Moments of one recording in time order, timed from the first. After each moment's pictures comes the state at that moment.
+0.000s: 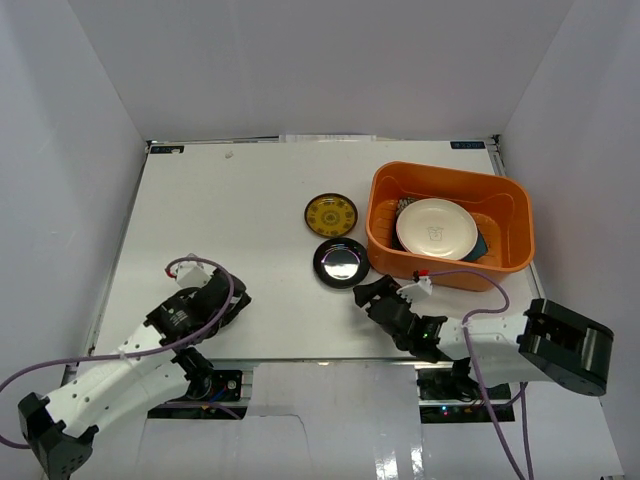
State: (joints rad) left arm -0.77 0.64 0.58 -0.94 -0.56 -1.32; right arm 1.17 1.18 0.20 0.34 0.74 1.40
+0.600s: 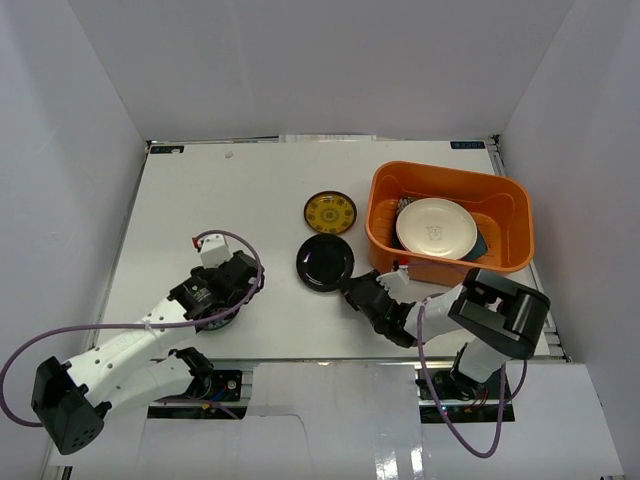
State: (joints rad) left arm -0.77 0.90 0.68 -0.82 -0.71 -0.98; right arm 1.06 1.61 0.36 0.66 0.65 1.49
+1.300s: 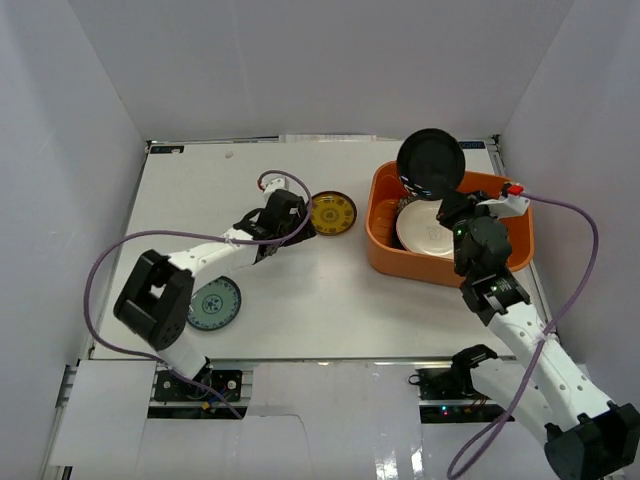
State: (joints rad) left arm -0.61 1.59 1.02 -0.13 -0.25 -0.74; right arm 0.47 0.79 0.67 0.17 0.53 0.57
